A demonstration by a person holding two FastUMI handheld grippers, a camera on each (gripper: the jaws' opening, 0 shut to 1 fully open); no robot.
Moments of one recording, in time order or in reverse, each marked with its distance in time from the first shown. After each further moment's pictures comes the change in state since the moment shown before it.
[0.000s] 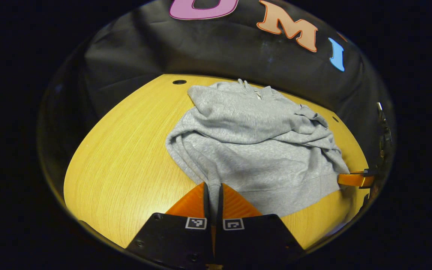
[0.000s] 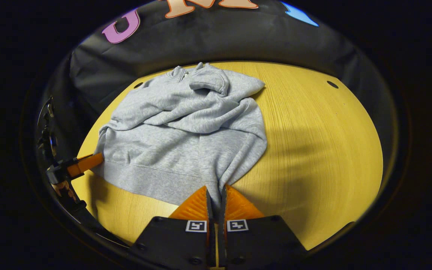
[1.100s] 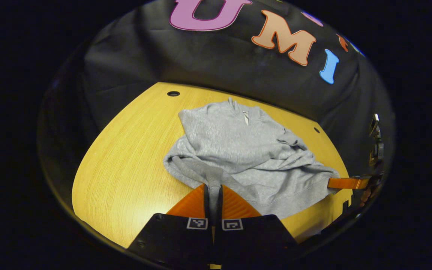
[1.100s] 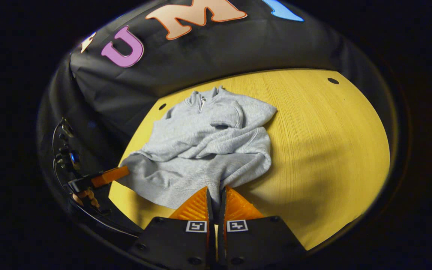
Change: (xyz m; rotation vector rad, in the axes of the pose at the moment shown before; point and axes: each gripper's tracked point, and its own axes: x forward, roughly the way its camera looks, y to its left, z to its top) left arm -0.040 -0.015 0.091 -0.053 -0.051 -0.096; right arm -0.062 0.032 0.084 0.183 -0.073 0.206
